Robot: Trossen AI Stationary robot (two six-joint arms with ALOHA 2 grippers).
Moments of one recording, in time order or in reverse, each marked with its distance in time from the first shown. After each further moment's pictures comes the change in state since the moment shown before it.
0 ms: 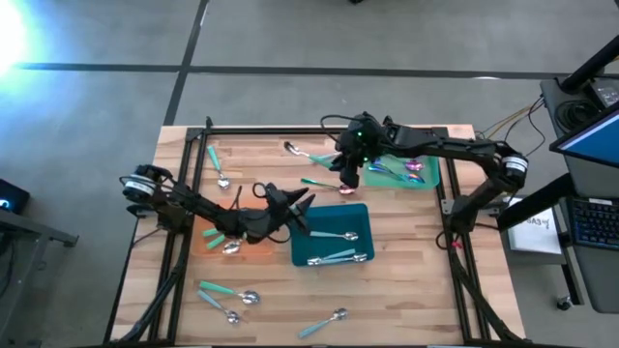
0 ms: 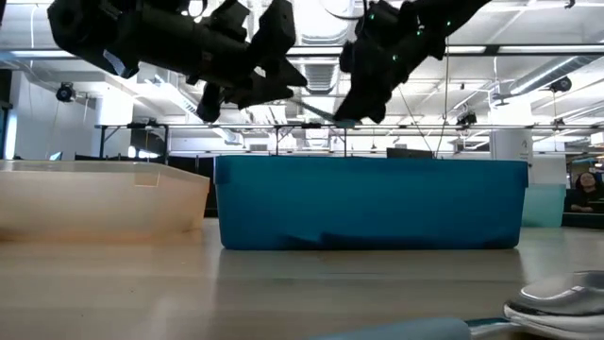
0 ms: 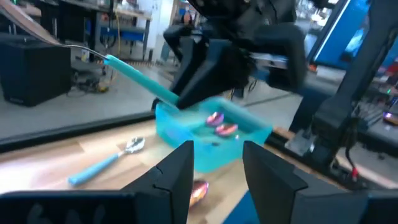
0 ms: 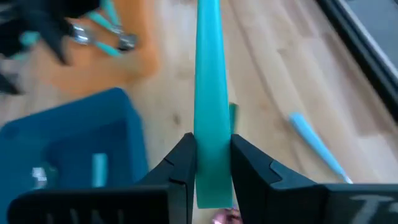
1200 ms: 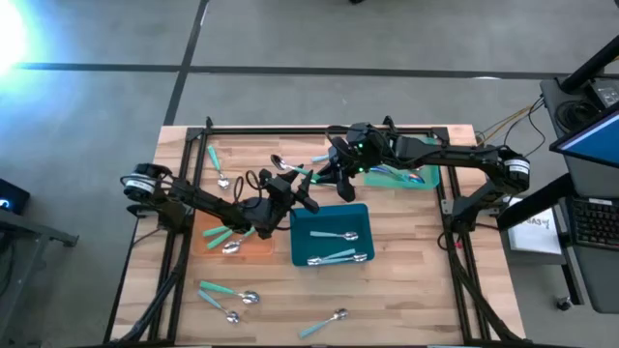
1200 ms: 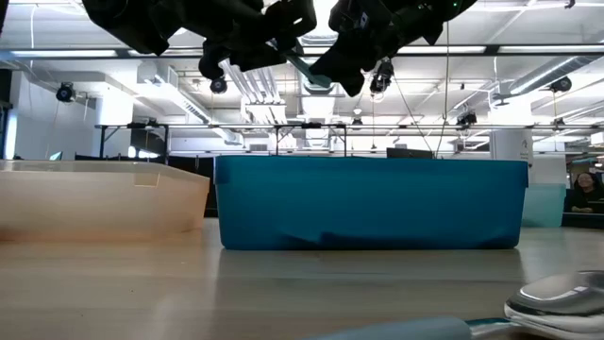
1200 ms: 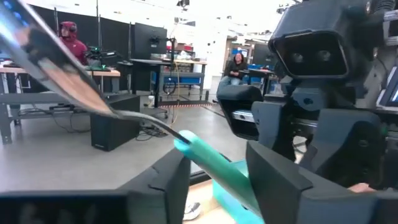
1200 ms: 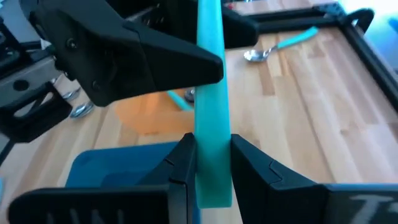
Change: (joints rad) left arm 0.051 0.000 0.150 0.100 -0.227 0.359; right arm 0.139 -0.032 0.005 0.194 -0.089 0.016
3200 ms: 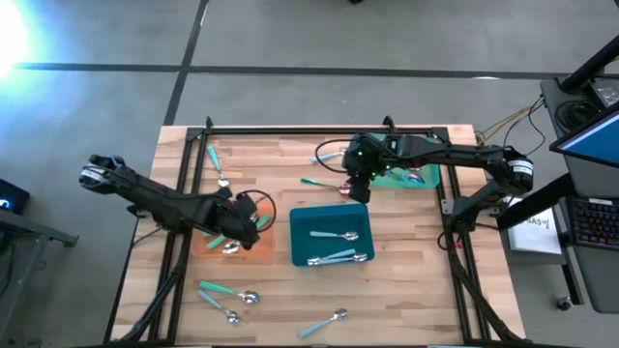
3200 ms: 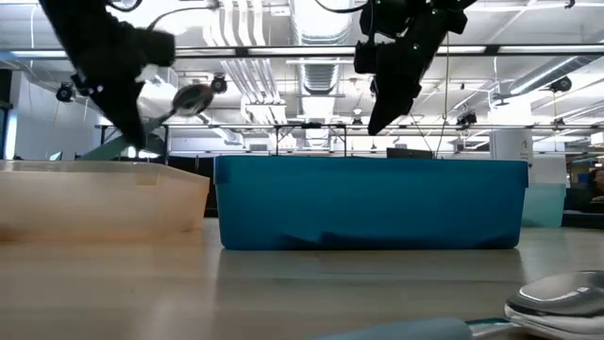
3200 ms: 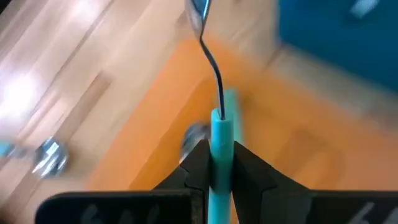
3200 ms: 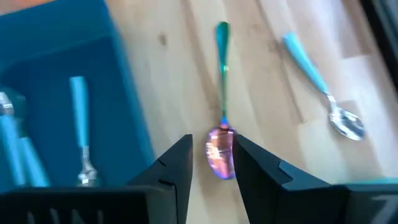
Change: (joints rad) left arm -0.138 -0.438 0.004 -1.995 0.661 -0.899; right arm -0.009 -0.023 0.005 -0.496 0.318 -0.002
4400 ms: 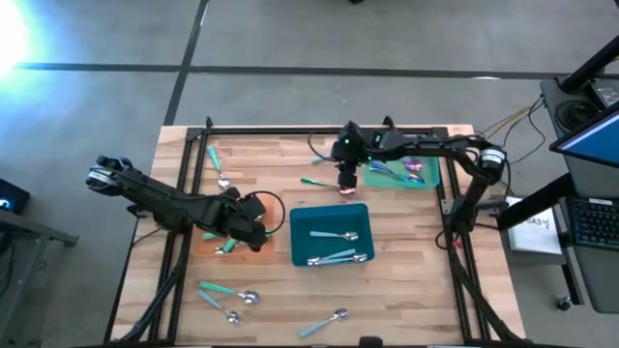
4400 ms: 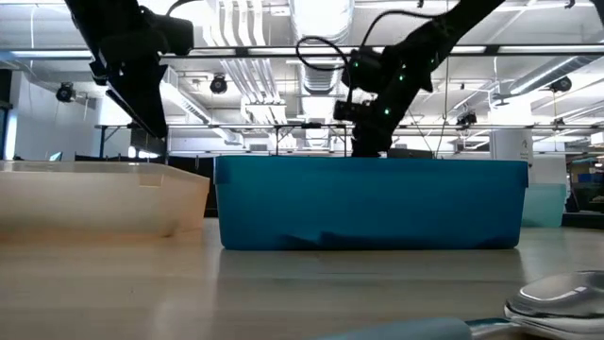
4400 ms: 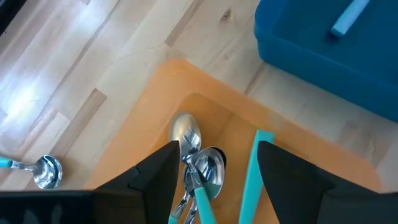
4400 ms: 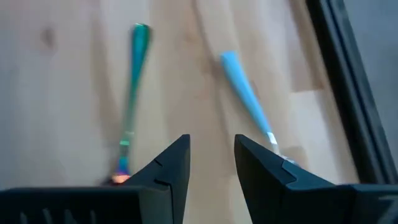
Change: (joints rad) left arm 0.000 0.091 0.113 -0.023 -0.012 0.015; right arm -0.157 0.225 -0.050 0.343 0.049 -0.271
